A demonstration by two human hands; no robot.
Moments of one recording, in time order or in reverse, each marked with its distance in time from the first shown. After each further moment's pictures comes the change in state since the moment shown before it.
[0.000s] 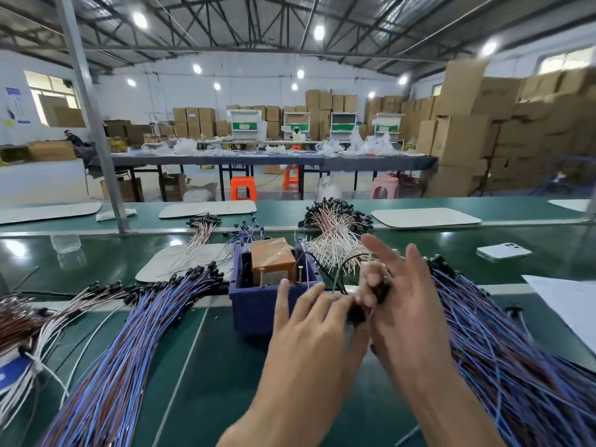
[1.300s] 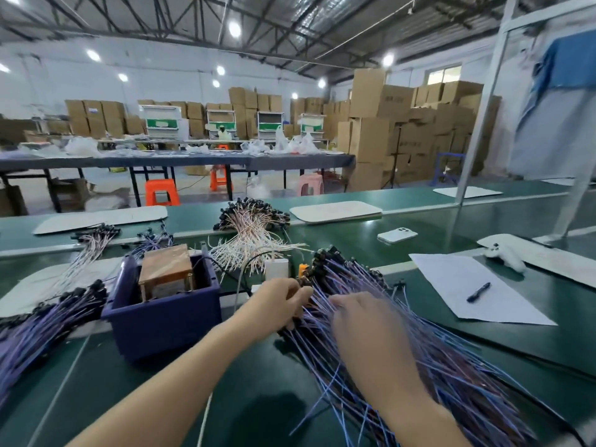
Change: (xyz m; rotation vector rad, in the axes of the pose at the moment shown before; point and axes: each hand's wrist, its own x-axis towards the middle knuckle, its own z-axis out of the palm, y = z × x) left_hand 0.098 0.033 0.128 -0.553 -0.615 -0.084; right_hand -0.042 -0.042 -0.129 -1.889 0.295 -0.231
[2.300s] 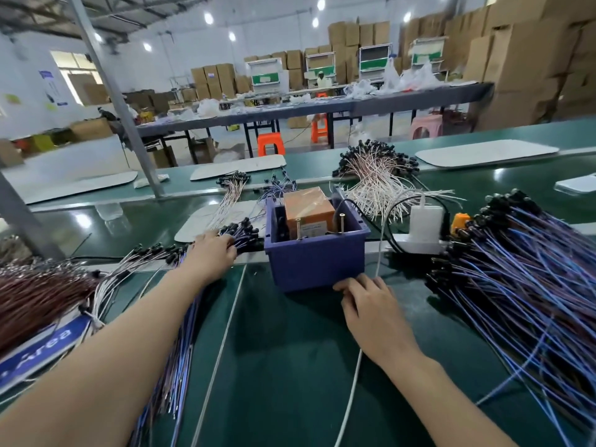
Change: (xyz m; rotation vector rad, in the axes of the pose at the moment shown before) left_hand -0.113 -0.260 -0.190 0.676 0.208 -0.634; right_hand 0.003 -0.136 0.174 0.270 -0.306 -0.222
